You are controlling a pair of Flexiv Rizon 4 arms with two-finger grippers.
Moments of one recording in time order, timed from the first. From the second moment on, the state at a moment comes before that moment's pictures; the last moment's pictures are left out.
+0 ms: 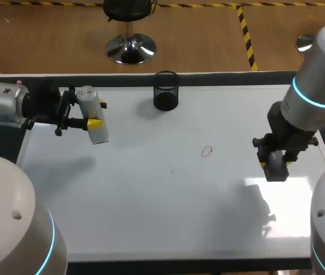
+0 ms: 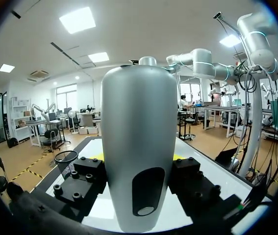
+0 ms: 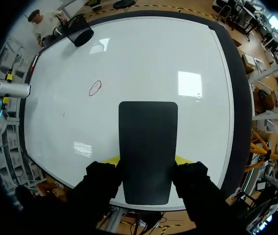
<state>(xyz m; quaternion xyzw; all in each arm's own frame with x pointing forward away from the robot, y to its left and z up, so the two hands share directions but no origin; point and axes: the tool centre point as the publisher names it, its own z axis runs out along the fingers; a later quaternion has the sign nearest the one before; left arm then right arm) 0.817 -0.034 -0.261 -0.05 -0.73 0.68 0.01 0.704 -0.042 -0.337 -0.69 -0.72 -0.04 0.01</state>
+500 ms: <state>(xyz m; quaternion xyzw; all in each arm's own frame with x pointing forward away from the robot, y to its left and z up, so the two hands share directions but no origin) 0.817 -0.034 -0.261 -0.05 -0.73 0.68 0.01 0.724 0.014 -0.337 -0.69 -0.72 -0.02 0.01</state>
